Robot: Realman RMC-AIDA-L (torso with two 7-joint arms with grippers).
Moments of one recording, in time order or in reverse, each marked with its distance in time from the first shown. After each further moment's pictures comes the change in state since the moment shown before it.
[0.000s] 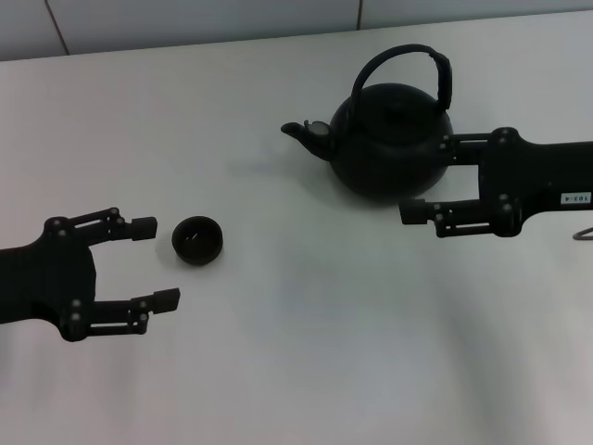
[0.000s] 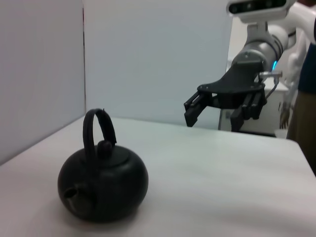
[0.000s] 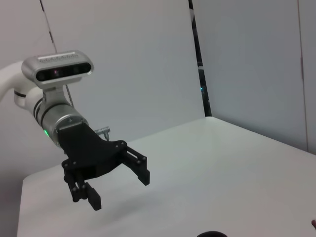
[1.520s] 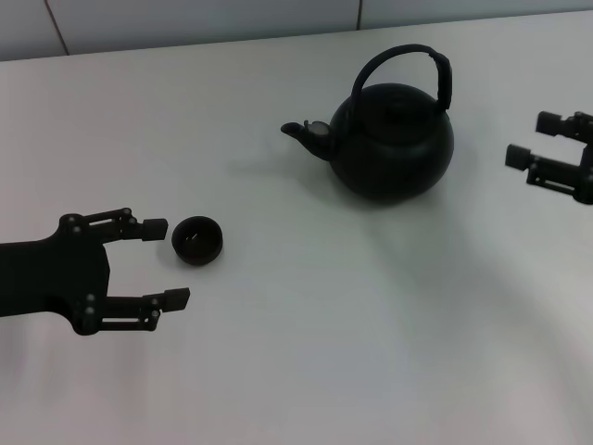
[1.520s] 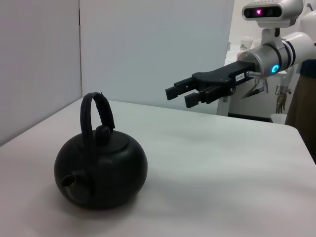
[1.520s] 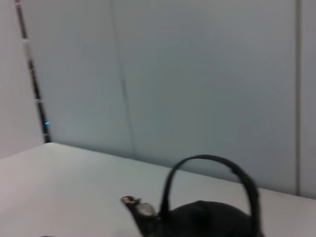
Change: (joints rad) left arm -0.039 -0.022 -0.023 0.038 0.095 -0.005 -0.056; right arm -0.204 0.004 0.077 0.083 0.162 0.313 -0.171
